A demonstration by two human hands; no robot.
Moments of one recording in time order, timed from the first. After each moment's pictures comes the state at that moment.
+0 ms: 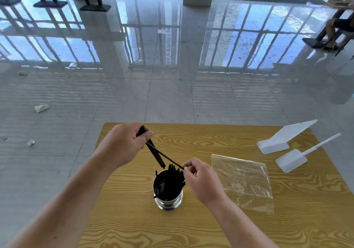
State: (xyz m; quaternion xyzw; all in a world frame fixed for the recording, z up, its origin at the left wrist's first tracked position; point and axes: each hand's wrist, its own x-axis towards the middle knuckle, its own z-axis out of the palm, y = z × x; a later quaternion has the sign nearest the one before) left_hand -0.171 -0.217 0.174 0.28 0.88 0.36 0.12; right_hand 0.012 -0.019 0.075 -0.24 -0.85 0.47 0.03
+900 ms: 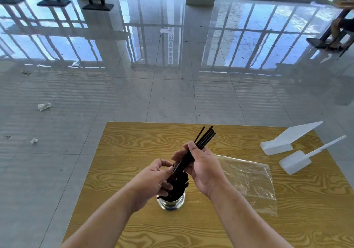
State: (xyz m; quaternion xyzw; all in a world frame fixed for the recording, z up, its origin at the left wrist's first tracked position) left_hand -0.089 -0.199 0.112 0.02 0.65 0.59 0.48; right_hand -0.027 -0.029 0.129 -0.32 -0.45 0.83 0.02
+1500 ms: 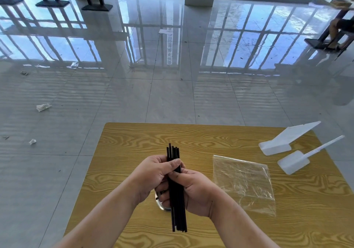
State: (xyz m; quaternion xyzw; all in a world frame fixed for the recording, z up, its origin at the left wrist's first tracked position) left_hand -0.097 -0.184 0.136 0.06 0.63 0.61 0.48; right_hand 0.003 -0.053 0.131 -0.19 -0.41 0.86 -0.23
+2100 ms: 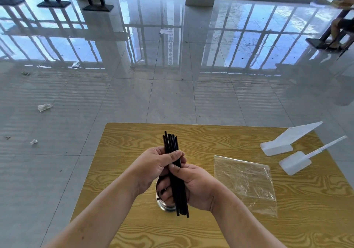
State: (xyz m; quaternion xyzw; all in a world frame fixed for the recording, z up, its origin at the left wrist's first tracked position) left_hand -0.110 -0.179 0.155 0.05 0.58 0.67 0.47; right_hand -0.007 -0.045 0.131 -0.15 -0.41 0.87 -0.23
